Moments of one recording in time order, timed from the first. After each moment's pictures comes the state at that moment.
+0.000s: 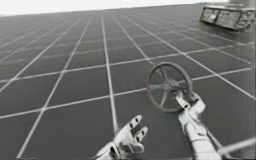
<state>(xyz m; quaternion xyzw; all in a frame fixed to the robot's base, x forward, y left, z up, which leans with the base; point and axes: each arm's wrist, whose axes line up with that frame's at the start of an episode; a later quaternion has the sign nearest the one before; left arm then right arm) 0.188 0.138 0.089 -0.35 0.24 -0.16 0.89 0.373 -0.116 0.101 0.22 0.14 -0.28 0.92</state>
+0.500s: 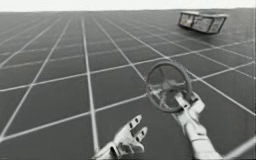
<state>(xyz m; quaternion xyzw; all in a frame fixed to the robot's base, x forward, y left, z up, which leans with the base) 0.185 0.142 0.086 -0.36 0.23 -0.15 0.89 0.375 -0.108 0.106 0.22 0.14 -0.27 0.93</state>
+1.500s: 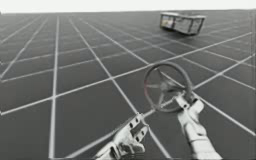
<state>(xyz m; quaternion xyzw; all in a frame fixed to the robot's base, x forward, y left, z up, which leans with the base) 0.185 0.142 0.088 -0.36 0.23 -0.15 0.89 0.375 -0.106 0.105 0.22 0.14 -0.27 0.93</state>
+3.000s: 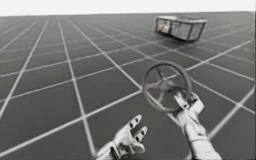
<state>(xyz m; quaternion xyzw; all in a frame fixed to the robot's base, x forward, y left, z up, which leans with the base) 0.185 0.142 0.089 -0.36 0.23 -0.15 0.89 0.374 -0.106 0.108 0.22 0.13 -0.27 0.93</state>
